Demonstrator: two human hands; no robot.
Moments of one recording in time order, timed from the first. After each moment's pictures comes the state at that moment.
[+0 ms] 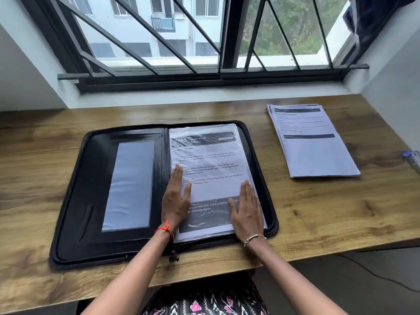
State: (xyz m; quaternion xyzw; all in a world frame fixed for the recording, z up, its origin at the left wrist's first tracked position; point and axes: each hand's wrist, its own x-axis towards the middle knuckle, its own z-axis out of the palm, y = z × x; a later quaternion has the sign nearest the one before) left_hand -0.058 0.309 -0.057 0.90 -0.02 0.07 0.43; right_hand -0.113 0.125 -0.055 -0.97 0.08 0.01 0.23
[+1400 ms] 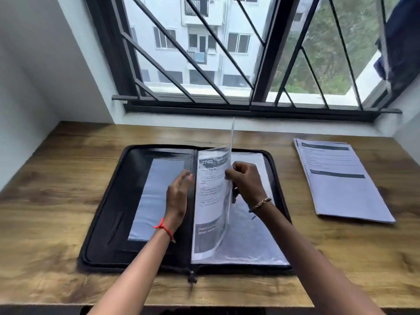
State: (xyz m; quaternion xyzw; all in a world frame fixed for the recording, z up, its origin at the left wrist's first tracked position) left_hand -0.032 0.350 0.015 0.67 0.16 0.04 0.72; right_hand -0.023 0.191 0.092 -0.79 0.02 0.04 0.61
